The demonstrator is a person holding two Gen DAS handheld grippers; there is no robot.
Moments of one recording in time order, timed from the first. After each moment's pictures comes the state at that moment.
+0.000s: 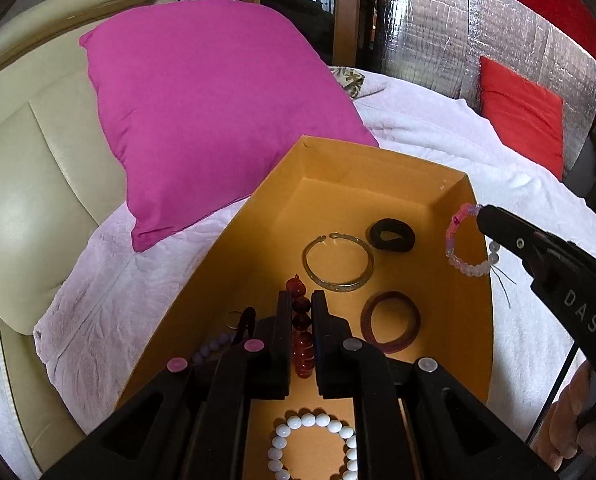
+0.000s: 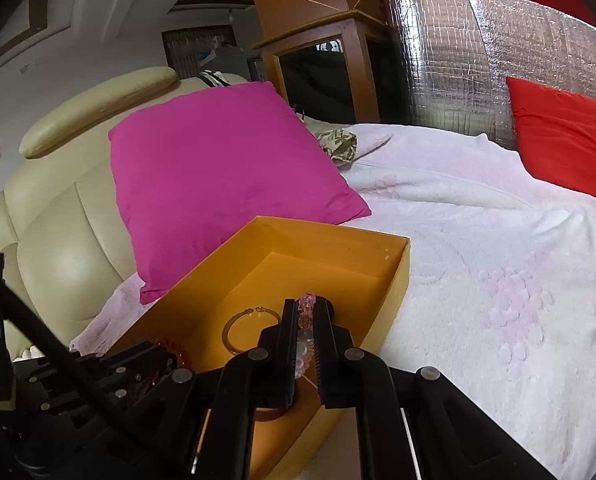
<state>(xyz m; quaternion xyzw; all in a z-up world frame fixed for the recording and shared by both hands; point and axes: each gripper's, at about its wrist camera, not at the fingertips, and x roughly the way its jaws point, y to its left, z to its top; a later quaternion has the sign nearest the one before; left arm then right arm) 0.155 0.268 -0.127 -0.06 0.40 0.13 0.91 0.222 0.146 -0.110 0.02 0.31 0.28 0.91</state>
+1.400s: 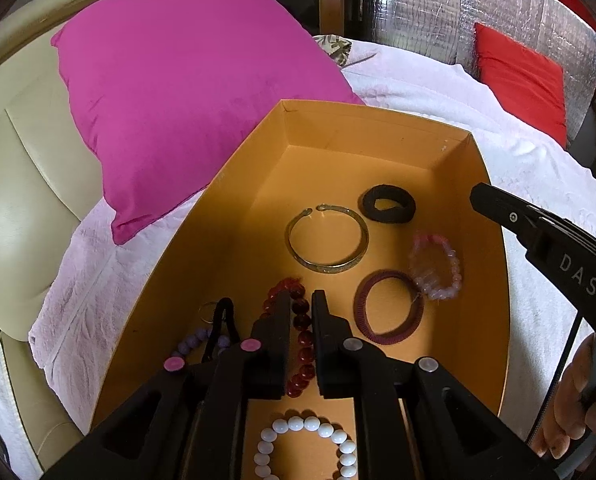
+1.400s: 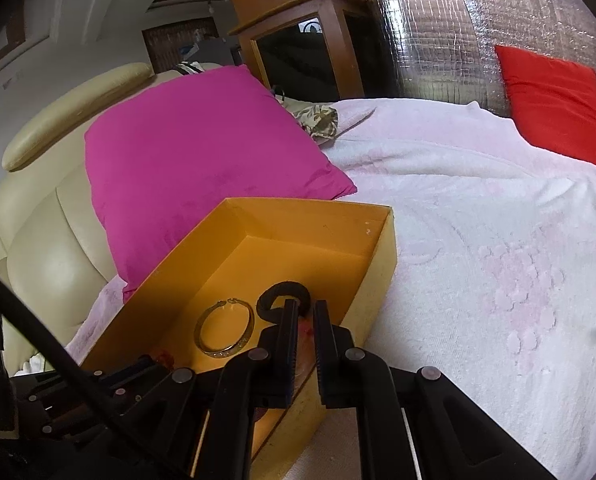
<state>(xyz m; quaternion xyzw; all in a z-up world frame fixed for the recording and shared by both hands) 0.175 0.257 -0.148 -0.04 0.44 0.12 0.89 0.248 0.137 -0.131 0.04 0.34 0.27 0.90</state>
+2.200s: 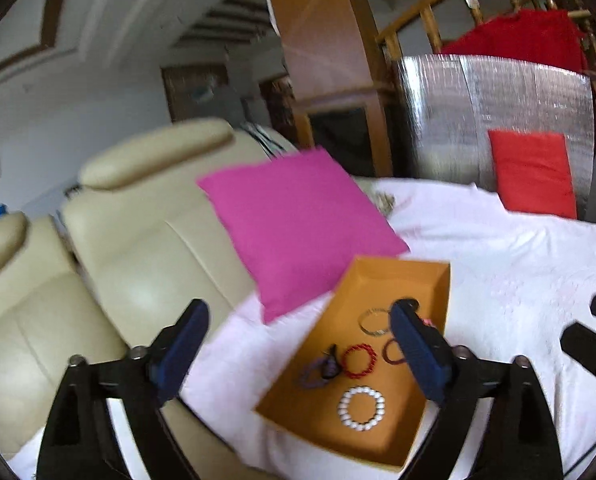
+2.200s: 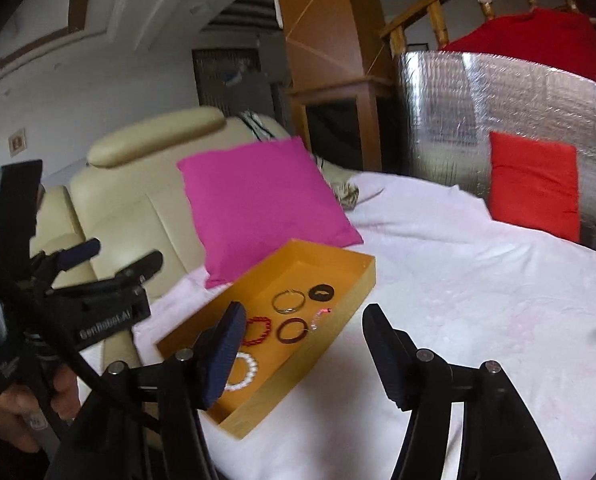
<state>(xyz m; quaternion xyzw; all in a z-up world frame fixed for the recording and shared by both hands) -0.015 0.194 0.036 0.06 0.22 0.26 0.94 0.039 0.039 0.006 0.01 0.25 0.30 0.92</state>
